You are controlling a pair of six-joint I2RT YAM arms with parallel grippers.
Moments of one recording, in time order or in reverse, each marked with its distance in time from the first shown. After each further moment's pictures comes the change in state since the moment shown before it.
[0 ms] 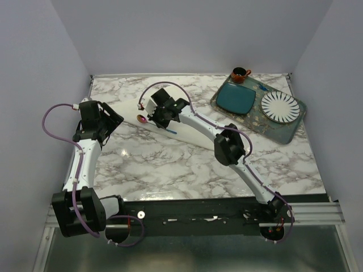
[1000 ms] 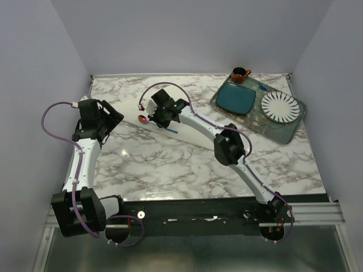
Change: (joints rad) left arm 0.000 0.000 0.021 0.000 0.010 0.000; right arm 0.000 0.000 -0.013 0.012 0.031 -0.006
